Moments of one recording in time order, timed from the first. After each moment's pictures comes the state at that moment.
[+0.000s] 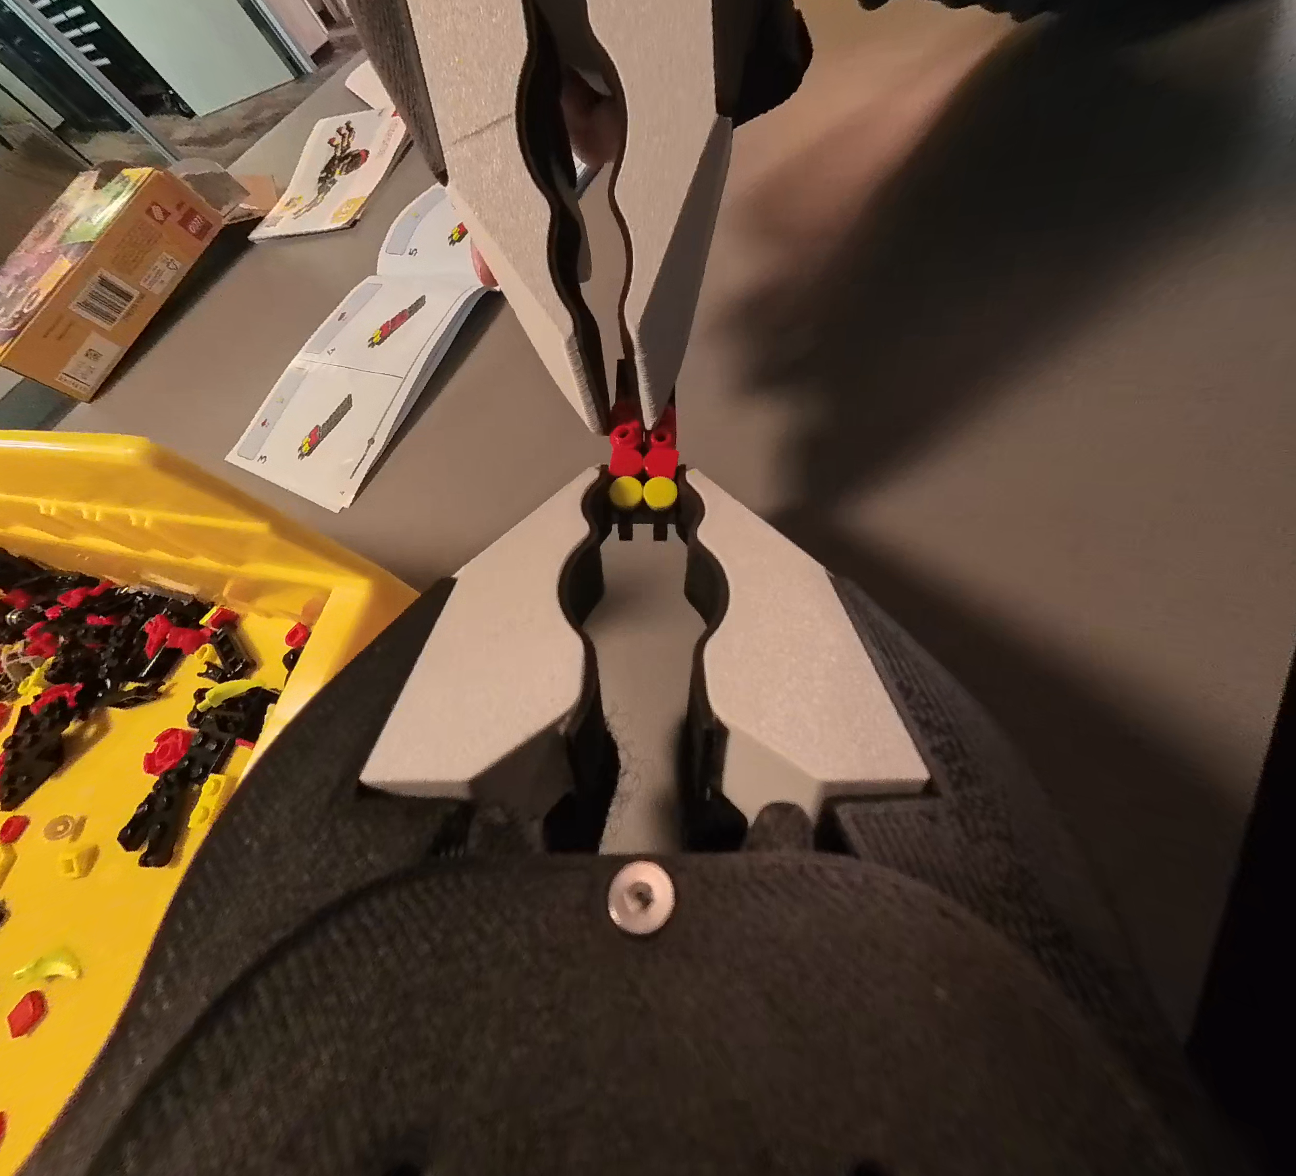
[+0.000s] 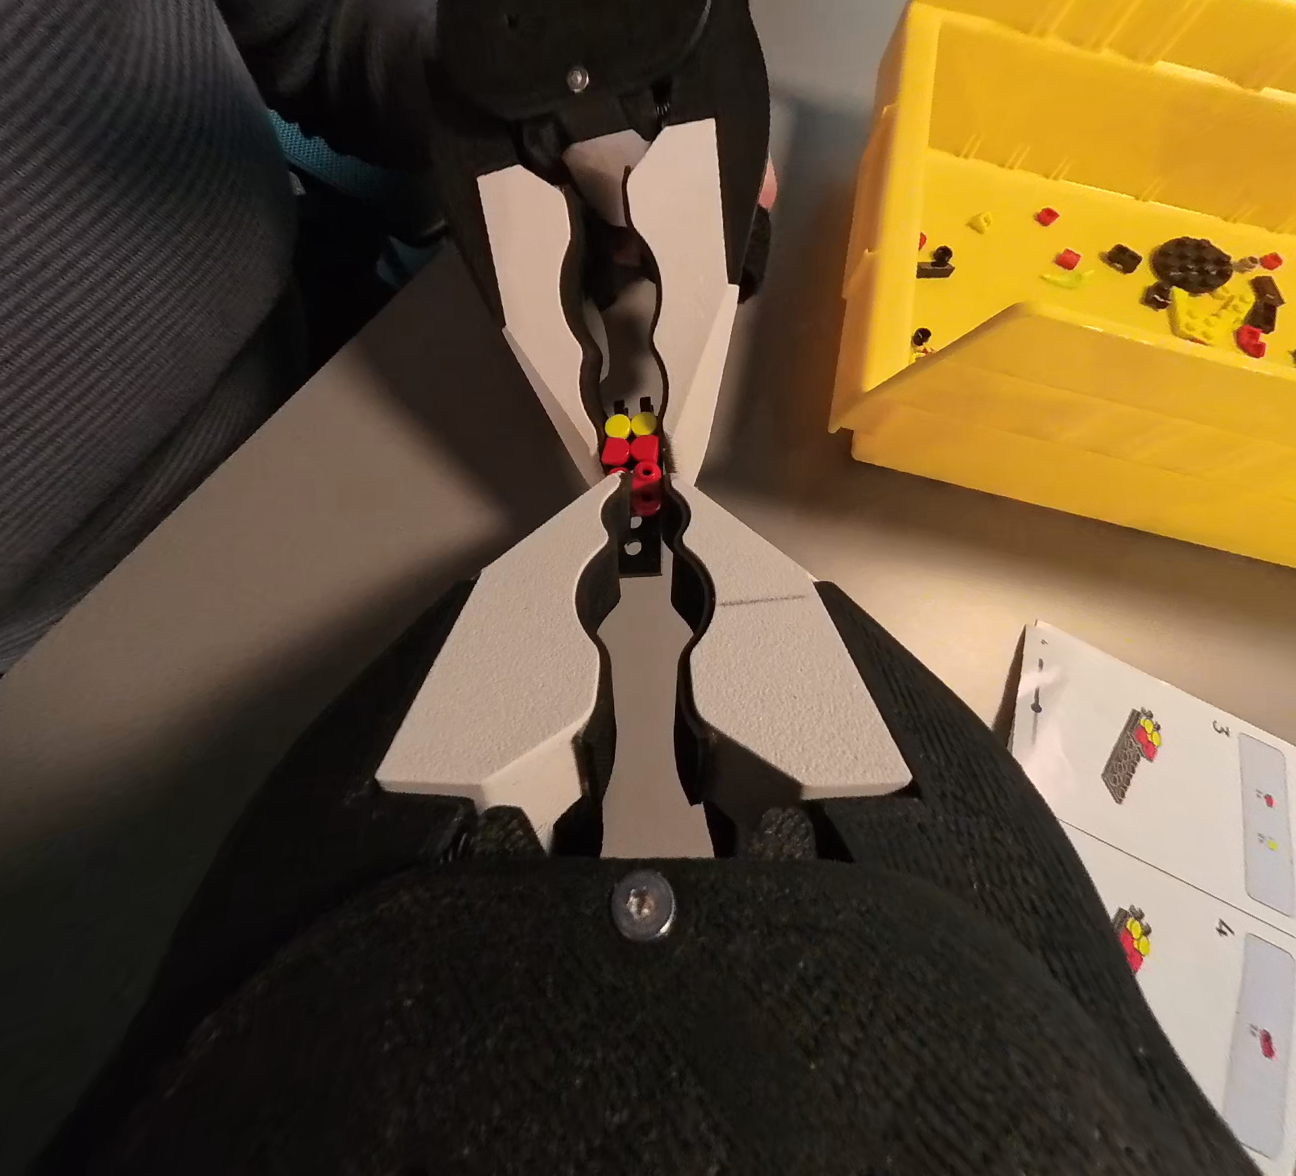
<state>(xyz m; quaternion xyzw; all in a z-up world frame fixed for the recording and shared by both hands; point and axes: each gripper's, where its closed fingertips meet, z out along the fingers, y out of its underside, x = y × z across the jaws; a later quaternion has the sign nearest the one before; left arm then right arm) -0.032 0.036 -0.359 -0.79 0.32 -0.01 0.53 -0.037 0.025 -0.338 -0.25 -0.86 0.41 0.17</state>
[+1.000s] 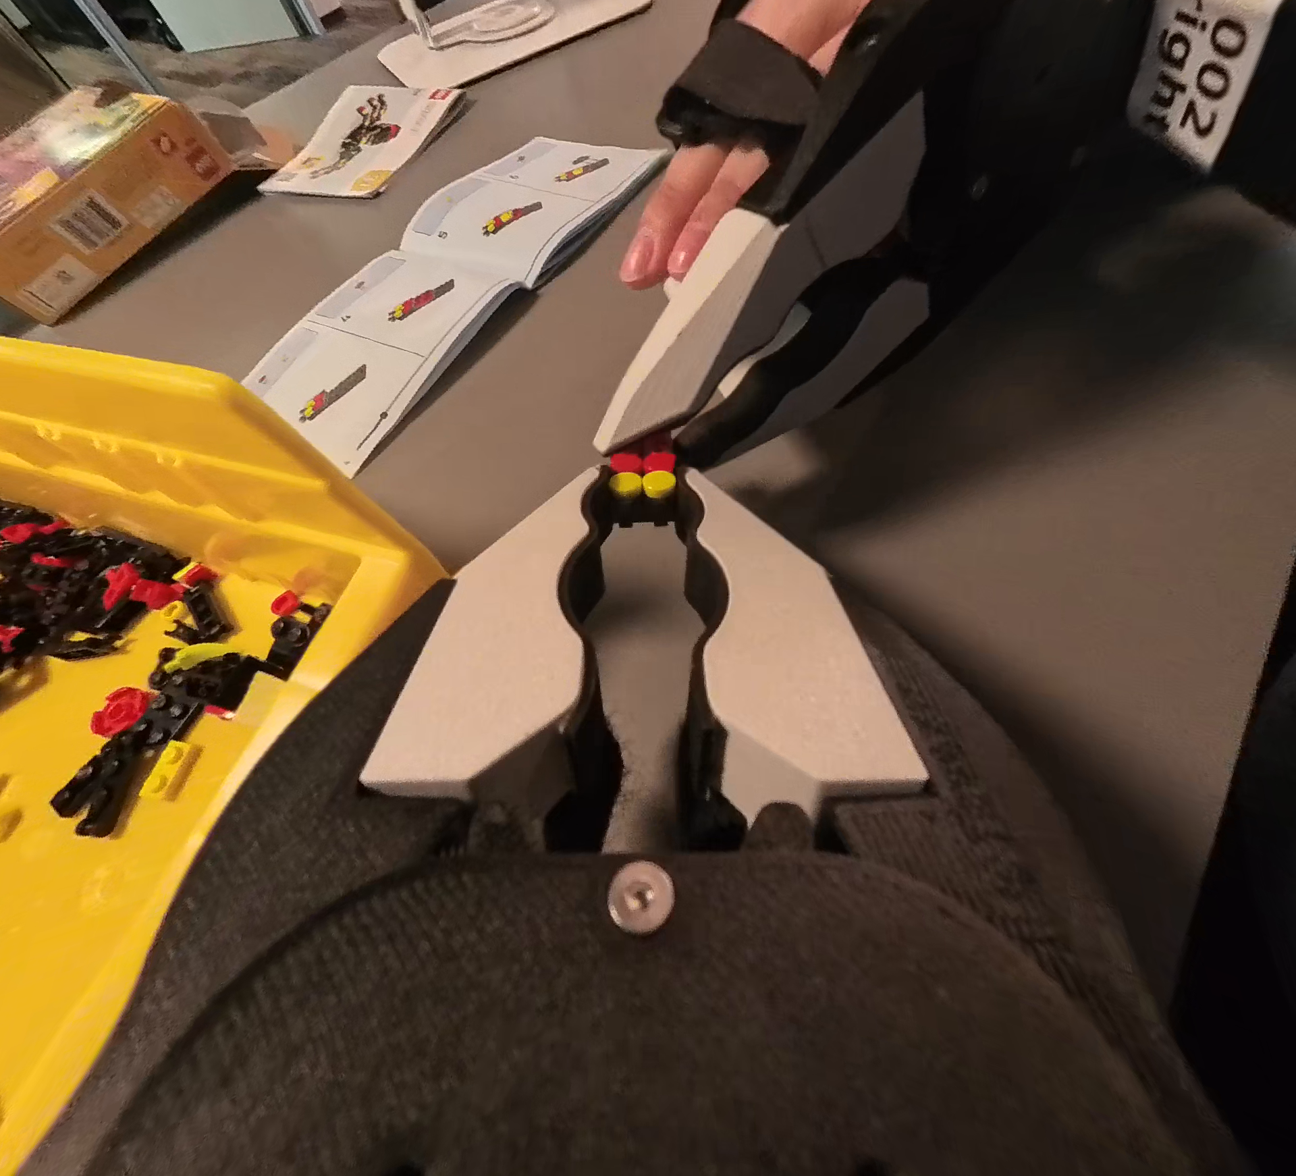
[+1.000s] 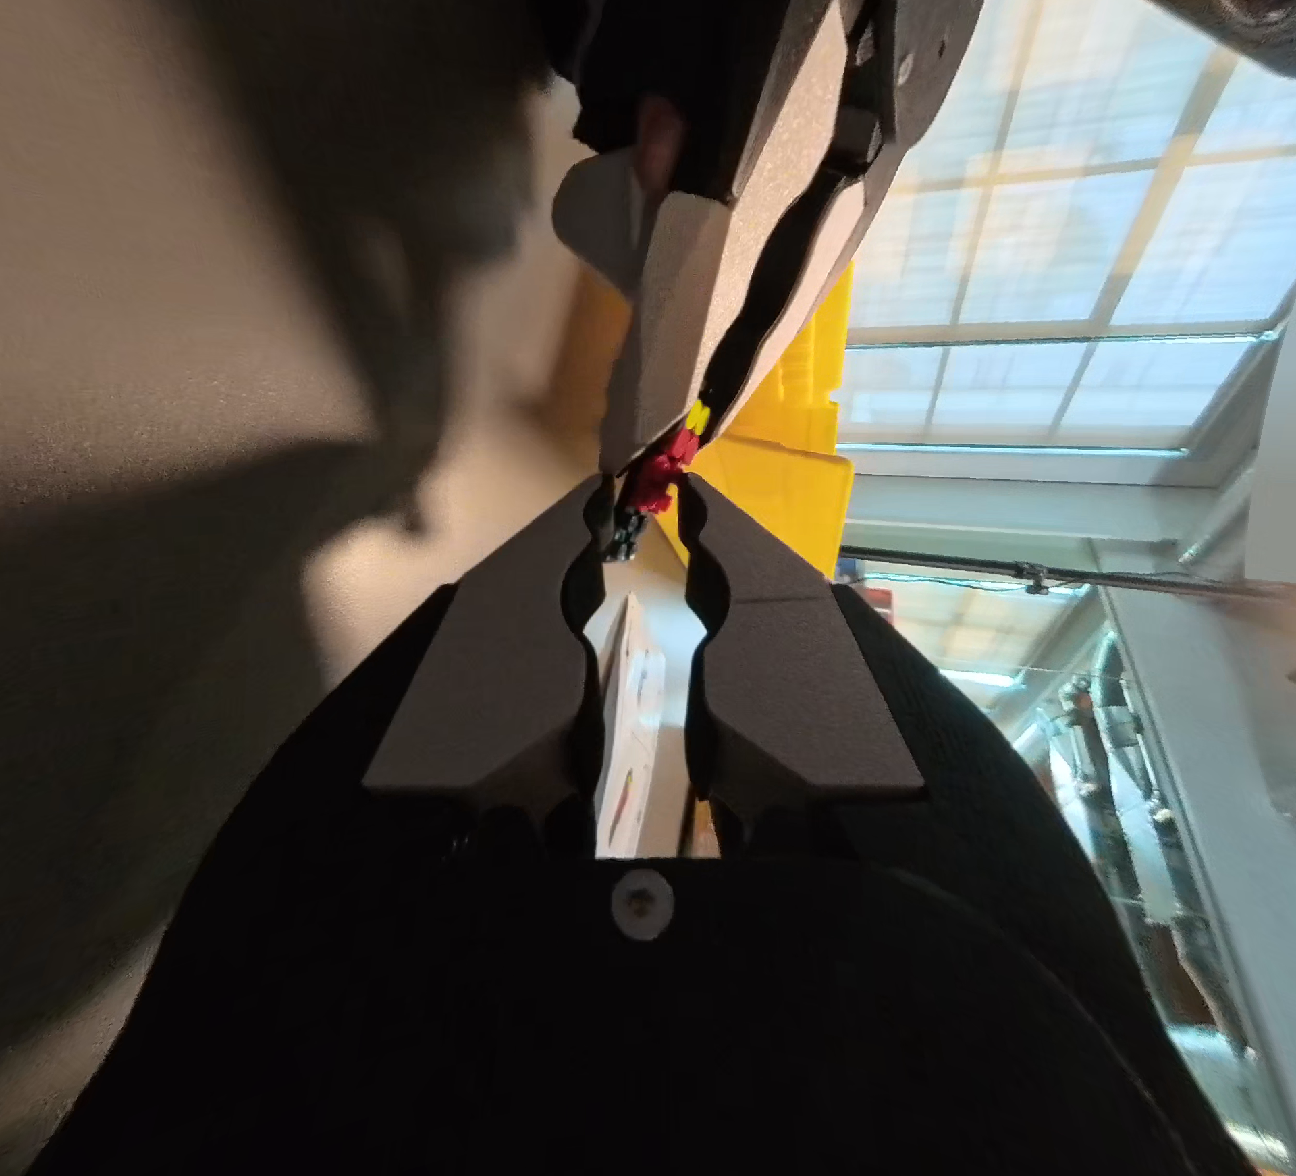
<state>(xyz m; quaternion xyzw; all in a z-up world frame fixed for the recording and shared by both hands) -0.041 0.041 -0.351 -0.80 0.25 -0.07 0.54 -0.057 0.036 -0.346 0.01 -0.80 0.07 0.60</state>
